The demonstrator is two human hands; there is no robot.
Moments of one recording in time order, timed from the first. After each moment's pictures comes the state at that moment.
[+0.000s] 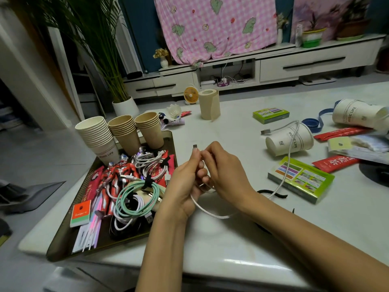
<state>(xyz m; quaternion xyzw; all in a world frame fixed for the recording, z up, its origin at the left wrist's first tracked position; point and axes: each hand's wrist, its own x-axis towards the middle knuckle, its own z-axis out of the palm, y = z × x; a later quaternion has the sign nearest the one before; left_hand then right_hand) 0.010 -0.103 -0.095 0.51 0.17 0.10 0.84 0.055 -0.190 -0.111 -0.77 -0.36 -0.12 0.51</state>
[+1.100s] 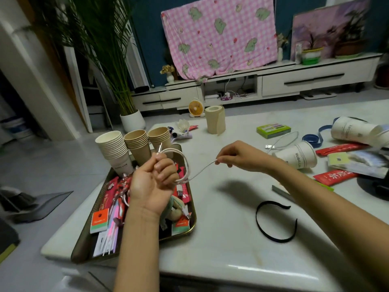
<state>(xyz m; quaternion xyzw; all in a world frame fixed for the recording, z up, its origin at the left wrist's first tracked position) -0.035 -0.048 -0.049 0.30 0.06 0.13 0.94 0.133 -0.210 -0.072 -0.82 -0.43 0.10 0.37</state>
